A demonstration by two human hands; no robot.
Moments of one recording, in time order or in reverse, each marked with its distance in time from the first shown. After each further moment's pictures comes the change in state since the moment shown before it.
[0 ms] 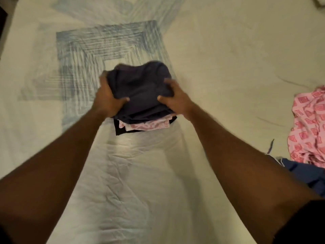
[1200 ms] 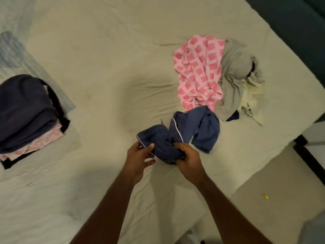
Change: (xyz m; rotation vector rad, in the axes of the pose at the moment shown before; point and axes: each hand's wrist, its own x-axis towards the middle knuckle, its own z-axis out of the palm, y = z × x) left_hand -0.303 0.169 0.327 -0.669 -0.662 -0.469; right_hand -0.386 0.277 -0.149 0.088 0.602 0.063
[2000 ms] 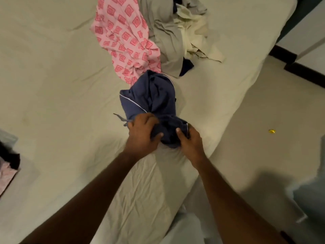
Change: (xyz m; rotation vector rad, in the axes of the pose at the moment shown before) left_hand 0.048 -0.084 0.106 1.569 -0.341 1.119; right_hand -0.078 0.111 -0.042 0.413 0.466 0.552
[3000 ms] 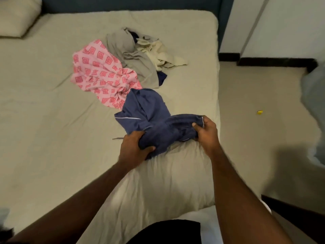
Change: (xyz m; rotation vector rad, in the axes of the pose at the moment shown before) left_hand 0.005 -0.093 0.009 -0.081 -0.088 0.180; right_hand -0.004 0.055 0.007 0.394 0.408 -0.145
